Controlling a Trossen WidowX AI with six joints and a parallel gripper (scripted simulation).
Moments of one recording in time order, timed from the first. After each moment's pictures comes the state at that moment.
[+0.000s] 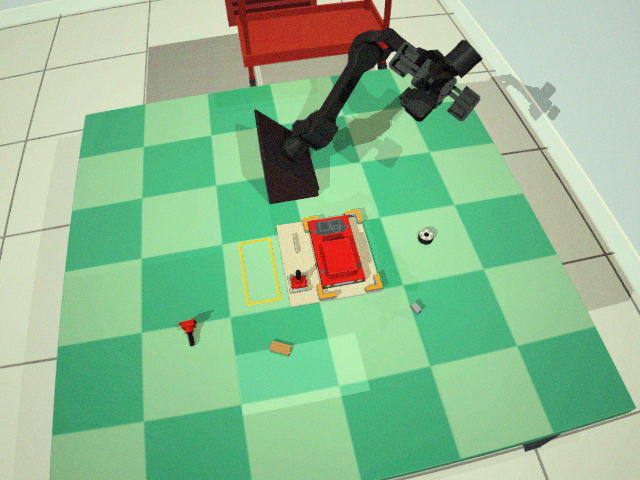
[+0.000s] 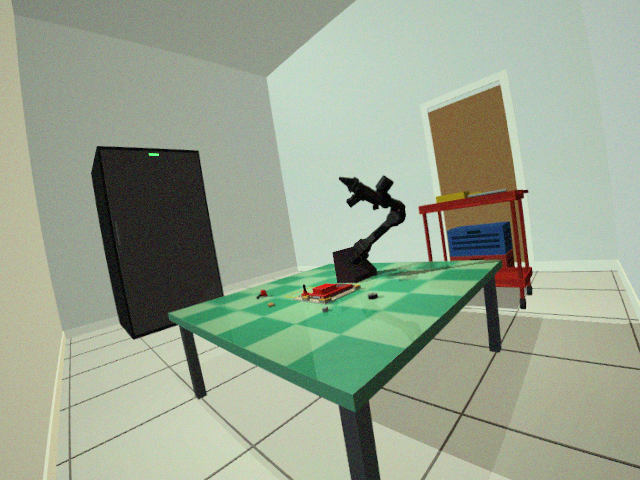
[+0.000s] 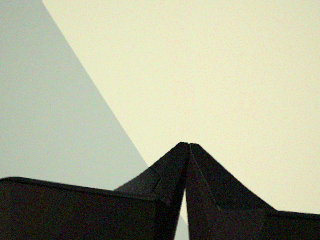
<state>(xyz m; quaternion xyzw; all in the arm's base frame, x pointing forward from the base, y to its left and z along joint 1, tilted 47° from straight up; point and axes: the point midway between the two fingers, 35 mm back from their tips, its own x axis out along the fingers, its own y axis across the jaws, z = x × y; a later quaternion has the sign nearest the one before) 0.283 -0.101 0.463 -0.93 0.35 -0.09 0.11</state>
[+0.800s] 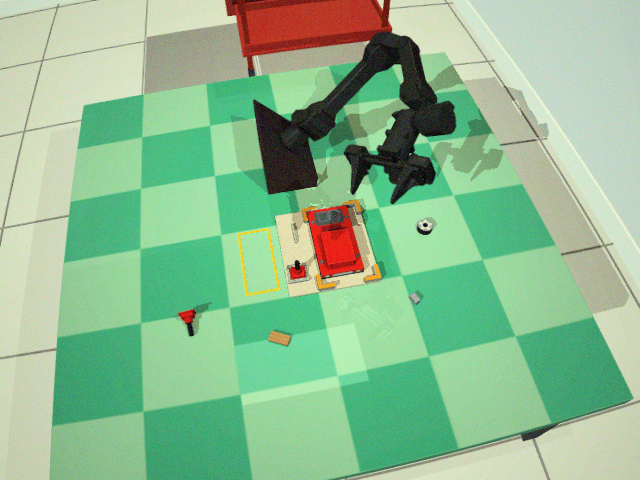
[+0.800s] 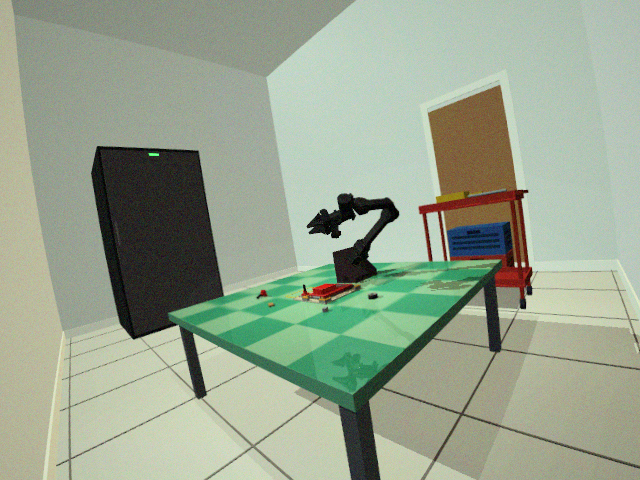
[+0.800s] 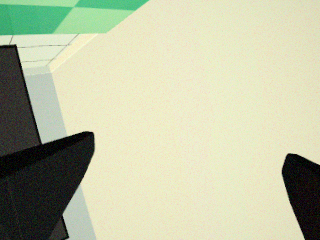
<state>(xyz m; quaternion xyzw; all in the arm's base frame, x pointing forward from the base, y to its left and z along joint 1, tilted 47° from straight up) 0.390 -0.051 0.260 -0.77 0.27 0.21 0.54</state>
